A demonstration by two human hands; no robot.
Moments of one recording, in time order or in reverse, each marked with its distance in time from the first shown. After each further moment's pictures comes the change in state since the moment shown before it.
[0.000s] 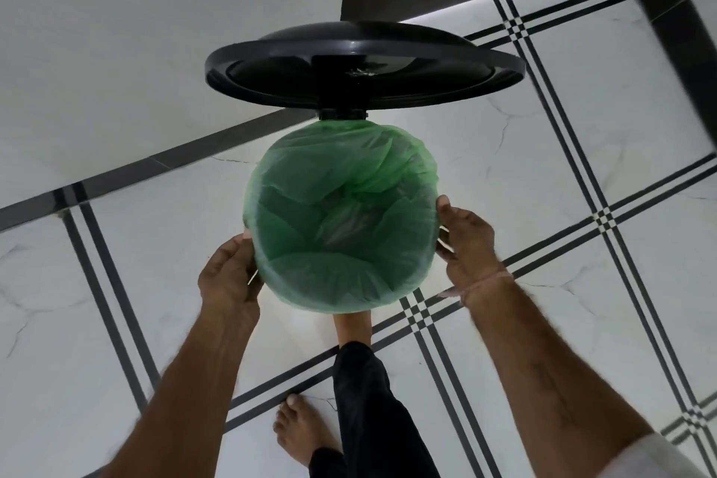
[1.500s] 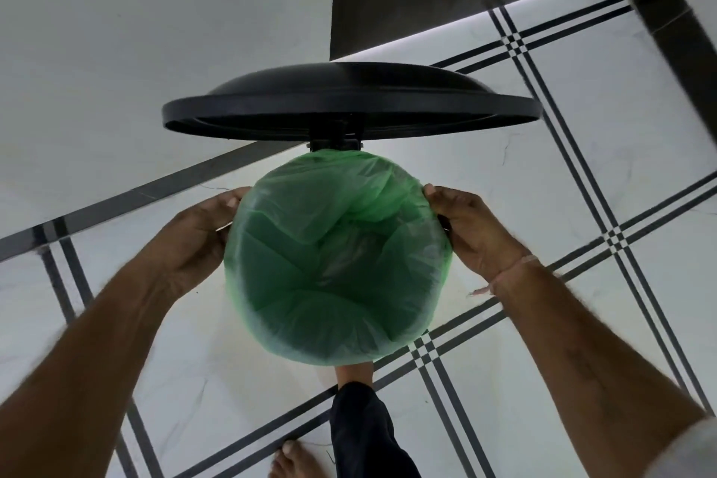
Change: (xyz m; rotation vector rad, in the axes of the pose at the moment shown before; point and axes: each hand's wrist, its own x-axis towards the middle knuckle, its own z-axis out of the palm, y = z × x) left_hand 0.054 0.099 0.046 0.436 -0.608 0.077; right_hand 0.071 -0.047 0.016 -0.185 -0.477 -0.146
